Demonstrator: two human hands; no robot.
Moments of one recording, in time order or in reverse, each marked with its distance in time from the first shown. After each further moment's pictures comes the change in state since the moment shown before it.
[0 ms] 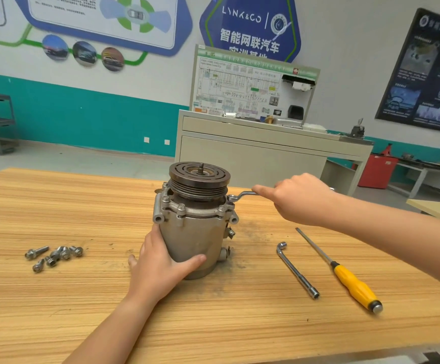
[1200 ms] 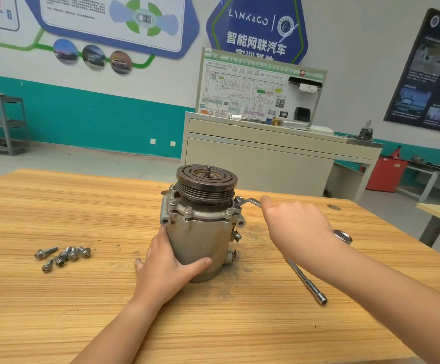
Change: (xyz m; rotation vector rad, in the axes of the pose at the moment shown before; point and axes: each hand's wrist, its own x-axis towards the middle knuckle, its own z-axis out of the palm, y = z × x) left_hand -0.002 0.001 -0.003 -0.023 -0.030 -0.013; right_hand -0.019 -0.058 -0.031 0.187 -0.139 0.300
